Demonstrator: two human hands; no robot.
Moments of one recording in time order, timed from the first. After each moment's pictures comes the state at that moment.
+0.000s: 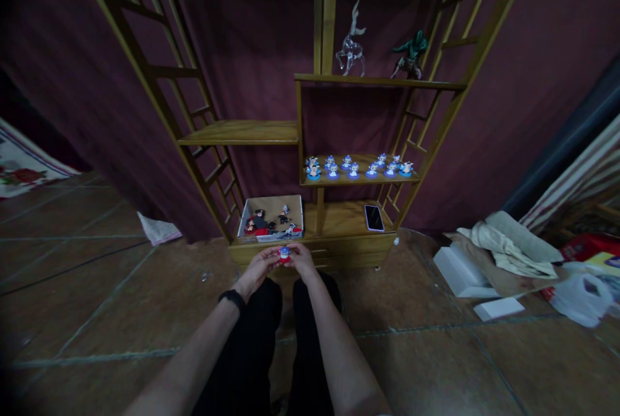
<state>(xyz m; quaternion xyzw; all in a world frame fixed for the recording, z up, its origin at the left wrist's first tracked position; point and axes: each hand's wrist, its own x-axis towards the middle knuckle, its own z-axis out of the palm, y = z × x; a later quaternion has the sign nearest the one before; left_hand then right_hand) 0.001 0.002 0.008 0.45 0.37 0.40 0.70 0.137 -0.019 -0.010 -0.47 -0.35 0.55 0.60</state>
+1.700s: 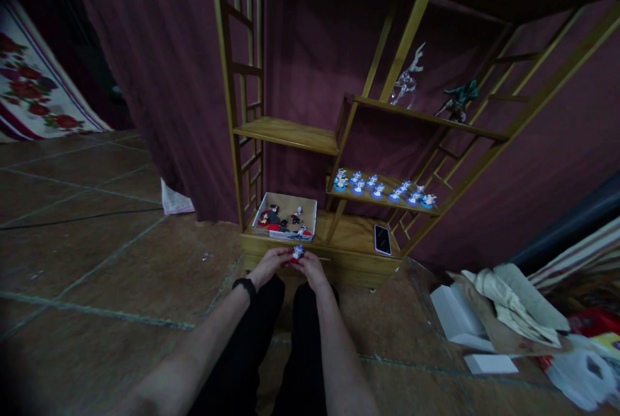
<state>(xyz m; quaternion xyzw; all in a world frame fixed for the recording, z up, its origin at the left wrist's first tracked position) -0.006 0.000 0.005 0.48 0.37 0.41 0.68 0.129 -0.033 0.003 -0.42 -0.37 0.62 0.55</state>
